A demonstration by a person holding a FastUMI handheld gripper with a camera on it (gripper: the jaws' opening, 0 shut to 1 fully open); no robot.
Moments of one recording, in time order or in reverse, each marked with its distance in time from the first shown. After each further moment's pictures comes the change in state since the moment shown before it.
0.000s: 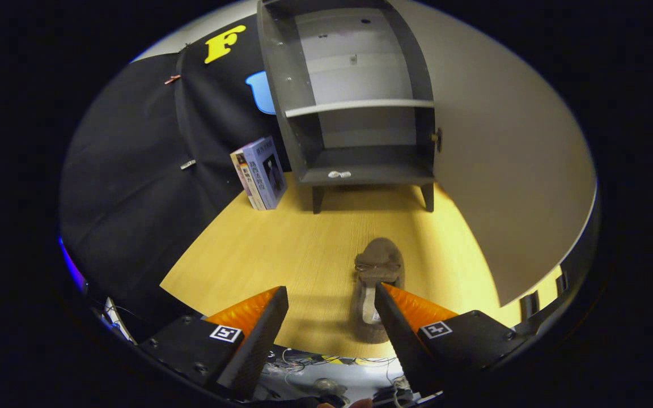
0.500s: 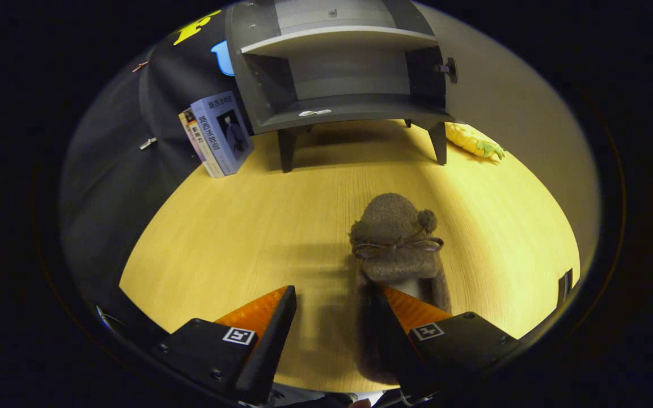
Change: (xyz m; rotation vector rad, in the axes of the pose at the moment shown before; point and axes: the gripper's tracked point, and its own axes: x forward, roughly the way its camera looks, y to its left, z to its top) arm 0.125 -0.030 -0.043 0.007 0.078 -0.122
